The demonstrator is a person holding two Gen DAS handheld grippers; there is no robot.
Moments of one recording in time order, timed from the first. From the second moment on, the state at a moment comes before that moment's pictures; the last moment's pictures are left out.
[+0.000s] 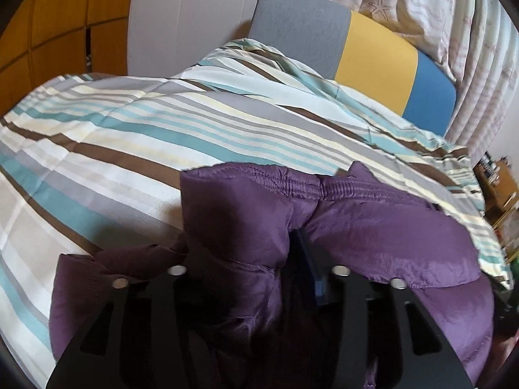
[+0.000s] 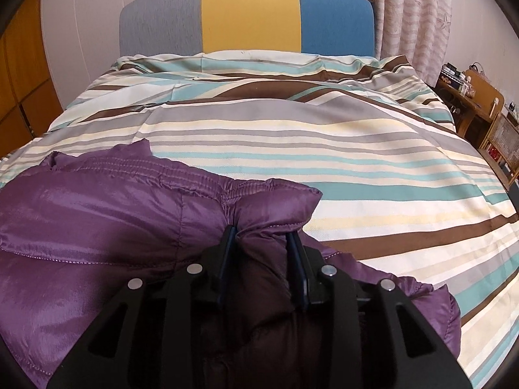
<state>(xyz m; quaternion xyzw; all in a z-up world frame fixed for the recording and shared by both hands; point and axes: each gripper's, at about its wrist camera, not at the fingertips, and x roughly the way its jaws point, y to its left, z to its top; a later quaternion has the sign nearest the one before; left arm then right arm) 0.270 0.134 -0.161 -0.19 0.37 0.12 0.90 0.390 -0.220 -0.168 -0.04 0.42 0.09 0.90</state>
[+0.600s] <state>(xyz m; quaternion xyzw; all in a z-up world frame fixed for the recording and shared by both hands) 0.269 0.014 -0.107 -0.04 0.31 0.14 0.94 0.391 -0.219 -0.167 -0.04 0.42 0.08 0.90</state>
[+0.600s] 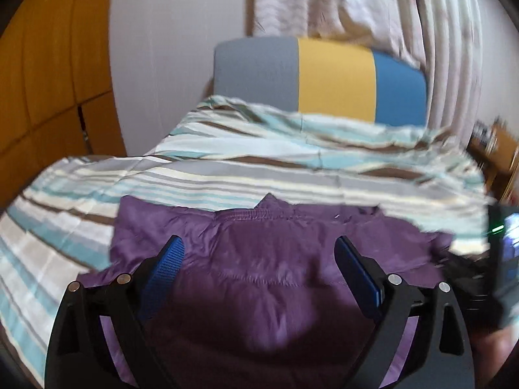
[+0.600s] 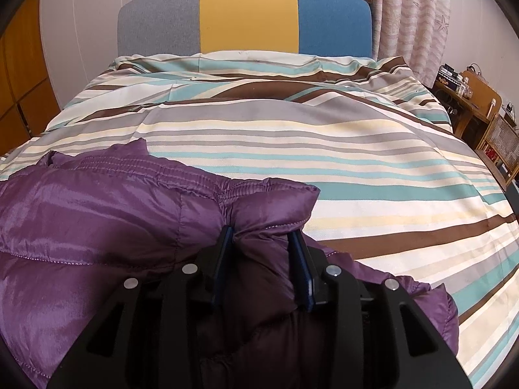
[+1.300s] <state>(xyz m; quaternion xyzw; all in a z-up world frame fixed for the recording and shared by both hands) 0.296 0.028 -0.169 -0.07 0.39 0.11 0.91 0.330 -0.230 -0.111 -0.01 0.32 0.11 0.94</state>
